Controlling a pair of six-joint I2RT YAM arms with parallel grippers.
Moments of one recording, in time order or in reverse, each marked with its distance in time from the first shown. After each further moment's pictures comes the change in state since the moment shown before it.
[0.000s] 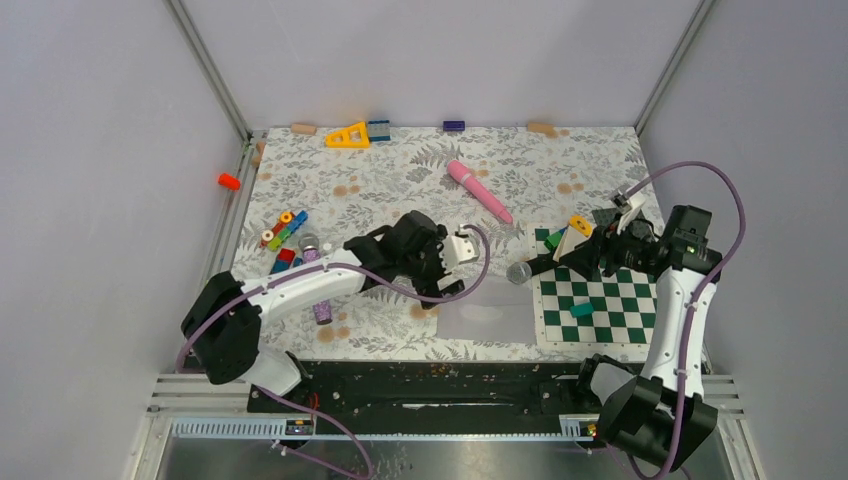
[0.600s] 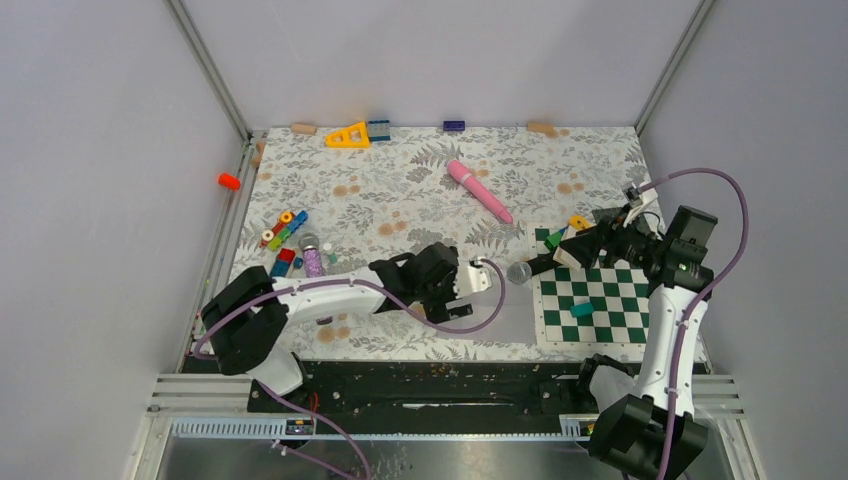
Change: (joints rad) left arm -0.159 0.097 -0.084 0.128 -0.303 0.035; right arm 0.000 -0.117 -0.112 0.402 -0.049 0.382
